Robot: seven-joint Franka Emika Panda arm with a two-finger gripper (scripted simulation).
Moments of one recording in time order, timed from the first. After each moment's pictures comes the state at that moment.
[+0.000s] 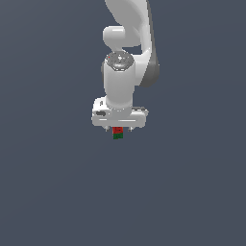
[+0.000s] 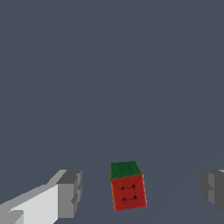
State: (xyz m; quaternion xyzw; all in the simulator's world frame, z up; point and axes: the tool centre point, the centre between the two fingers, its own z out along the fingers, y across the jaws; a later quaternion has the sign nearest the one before) arm -0.003 -0.017 0.180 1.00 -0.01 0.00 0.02
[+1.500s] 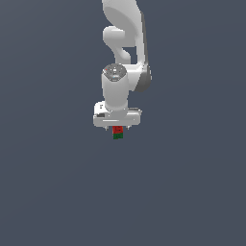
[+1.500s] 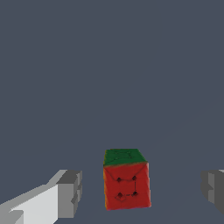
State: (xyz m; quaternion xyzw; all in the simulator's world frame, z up) arm -0.047 -0.027 0.128 1.00 0.03 0.00 0.01
